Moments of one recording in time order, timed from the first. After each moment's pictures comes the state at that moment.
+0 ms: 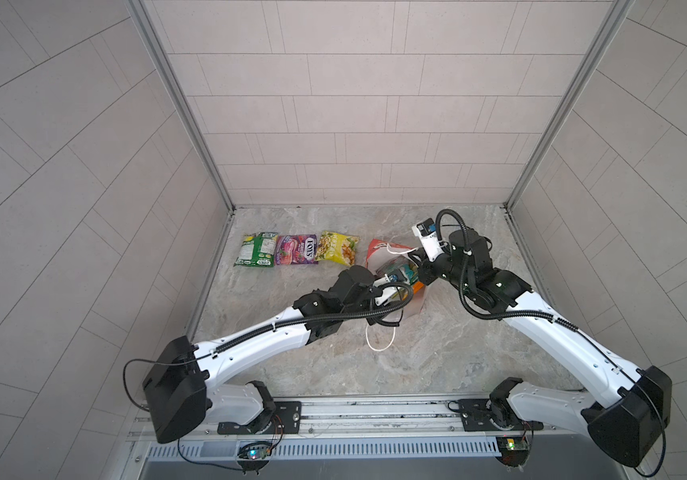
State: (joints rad) left arm -0.94 1.32 0.94 -0.16 0.04 0.27; right arm 0.51 1.17 1.05 -0.34 -0.09 -0.02
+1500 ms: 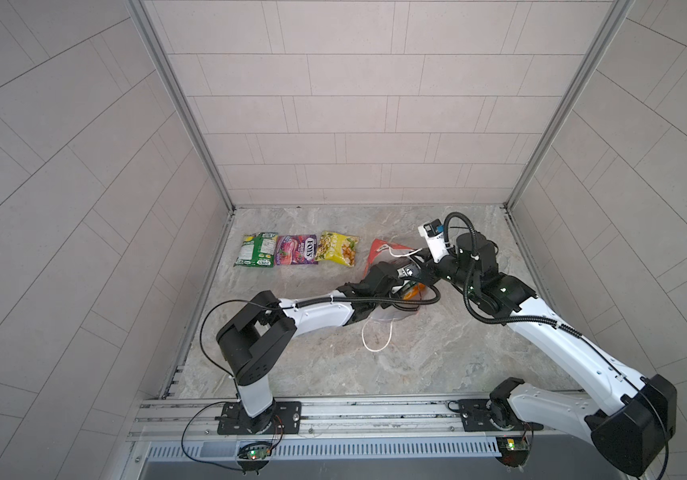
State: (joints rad) left arm -0.88 1.76 1.05 0.11 -0.22 0.38; right arm 0.48 1.12 0.99 -0.26 -0.16 0.03
